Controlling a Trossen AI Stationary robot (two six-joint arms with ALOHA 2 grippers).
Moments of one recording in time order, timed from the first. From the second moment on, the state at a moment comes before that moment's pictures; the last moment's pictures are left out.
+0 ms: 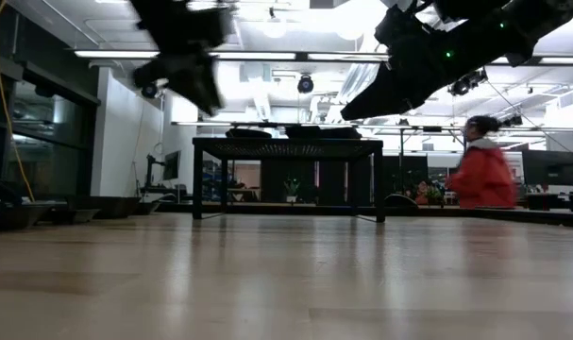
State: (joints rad) left arm -0.04 1.37 1.09 -0.69 -0.57 0.46; right arm 0.08 1.34 0.59 0.33 0.35 0.01
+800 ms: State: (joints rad) left arm -0.44 1.15 0.70 -0.76 -0.38 -0.15; right arm 0.09 1.34 0.59 0.21 0.32 0.14
